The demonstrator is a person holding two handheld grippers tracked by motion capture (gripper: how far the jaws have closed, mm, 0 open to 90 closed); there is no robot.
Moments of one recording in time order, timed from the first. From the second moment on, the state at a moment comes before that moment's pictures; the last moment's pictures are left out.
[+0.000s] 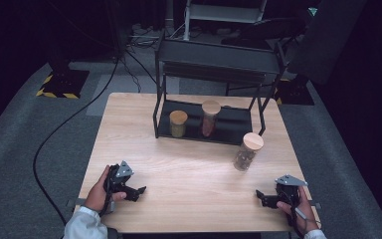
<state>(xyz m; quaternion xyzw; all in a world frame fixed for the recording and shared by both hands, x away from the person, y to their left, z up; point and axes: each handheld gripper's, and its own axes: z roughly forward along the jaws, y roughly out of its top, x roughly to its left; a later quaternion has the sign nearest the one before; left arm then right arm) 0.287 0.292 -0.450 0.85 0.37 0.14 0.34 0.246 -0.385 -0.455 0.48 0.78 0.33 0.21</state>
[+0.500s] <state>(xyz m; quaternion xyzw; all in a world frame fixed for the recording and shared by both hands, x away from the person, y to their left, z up) 0.287 0.291 -0.450 0.85 0.37 0.14 0.34 0.247 -0.386 -0.455 0.48 0.78 0.33 0.21</state>
